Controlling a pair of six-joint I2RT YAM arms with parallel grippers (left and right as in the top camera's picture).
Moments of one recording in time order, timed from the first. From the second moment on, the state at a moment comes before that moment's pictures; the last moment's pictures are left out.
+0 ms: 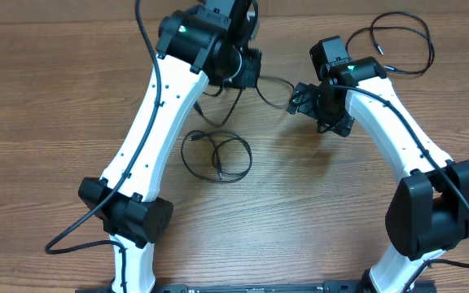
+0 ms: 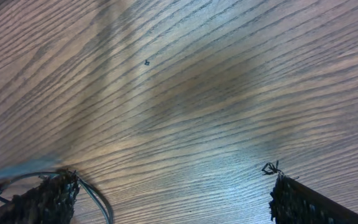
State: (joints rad) left arm -0.47 2.07 2.39 -1.38 0.15 -0.28; right arm 0.26 1.88 1.58 -1.06 -0.02 0.69
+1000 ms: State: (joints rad) left arm -0.44 2.34 2.38 -1.32 -0.02 -0.26; right arm 0.26 1.88 1.58 -1.06 -0.02 0.69
